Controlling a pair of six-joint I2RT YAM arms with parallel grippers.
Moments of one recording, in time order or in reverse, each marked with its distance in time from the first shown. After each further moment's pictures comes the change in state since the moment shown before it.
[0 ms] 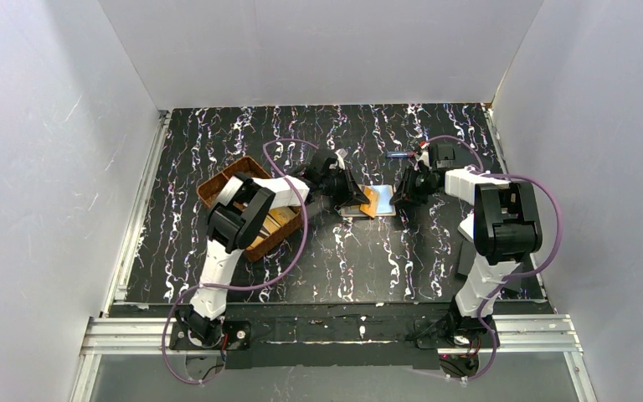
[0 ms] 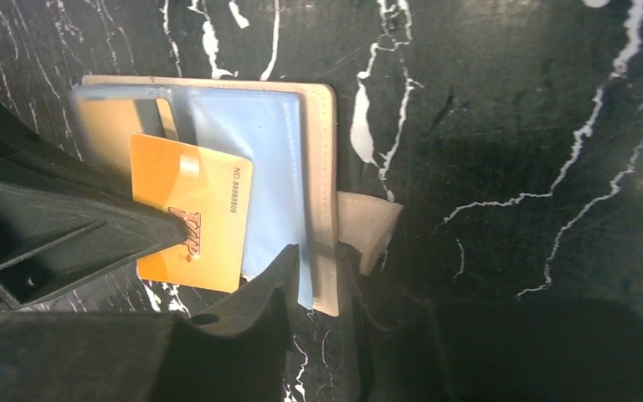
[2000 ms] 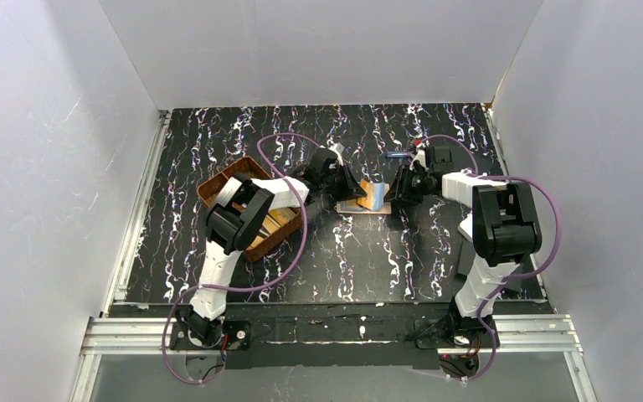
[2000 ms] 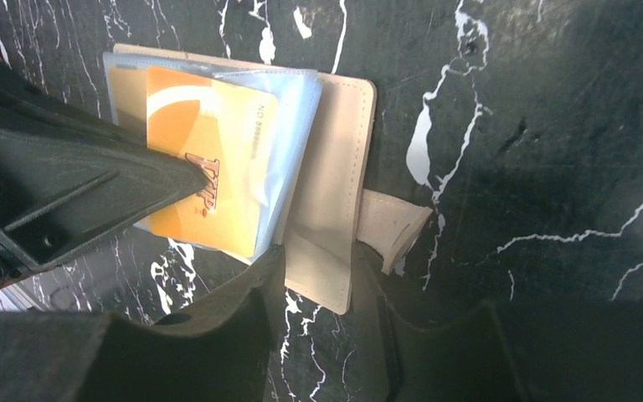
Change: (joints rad) left arm -0.004 -0.007 -0.017 0.075 -0.160 0.049; right arm 0.023 0.007 -0.013 0.072 -0.051 -0.009
